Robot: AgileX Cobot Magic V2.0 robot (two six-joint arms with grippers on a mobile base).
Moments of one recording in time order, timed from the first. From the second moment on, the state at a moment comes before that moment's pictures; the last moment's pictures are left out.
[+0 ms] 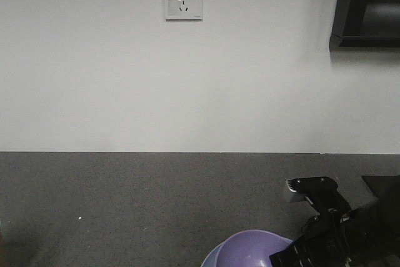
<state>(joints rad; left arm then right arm) -0.22 0.34 -0.52 -0.02 0.57 0.05 0.18 1.54 -1.00 0.50 0.69 -0.46</state>
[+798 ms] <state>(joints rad) -0.22 0.34 -0.52 -0.02 0.58 0.05 0.18 1.54 -1.05 0.42 0.67 -0.50</state>
